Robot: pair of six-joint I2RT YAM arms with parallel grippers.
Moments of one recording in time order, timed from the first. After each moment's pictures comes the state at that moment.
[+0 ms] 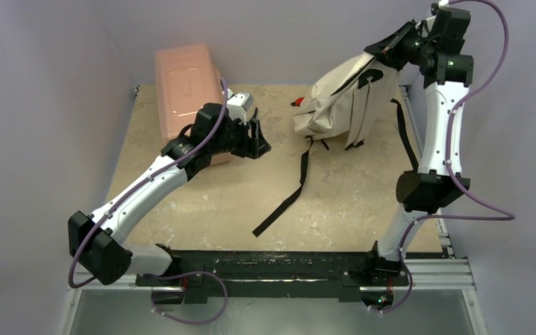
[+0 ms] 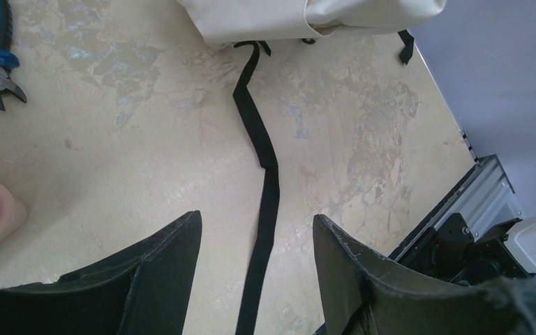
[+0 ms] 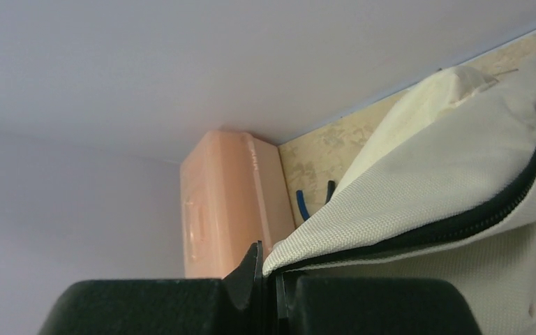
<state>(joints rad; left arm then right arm) -0.60 1.32 1.23 -0.39 0.21 -0.38 -0.14 1.88 2.40 -0.88 -0.52 0.77</state>
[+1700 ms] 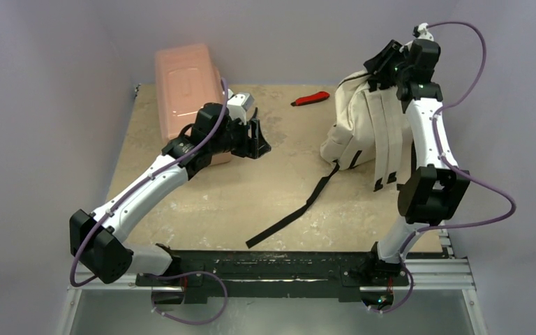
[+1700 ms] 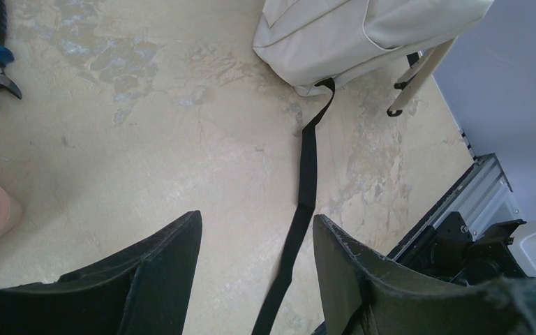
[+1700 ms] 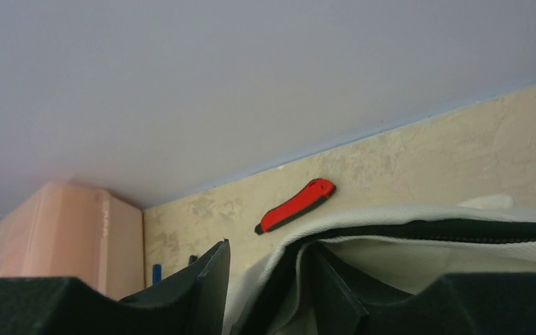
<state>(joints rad) -0.59 1.33 1.23 -0.38 0.22 -0.38 -0.11 1.76 1.75 -0.29 -0.23 0.50</state>
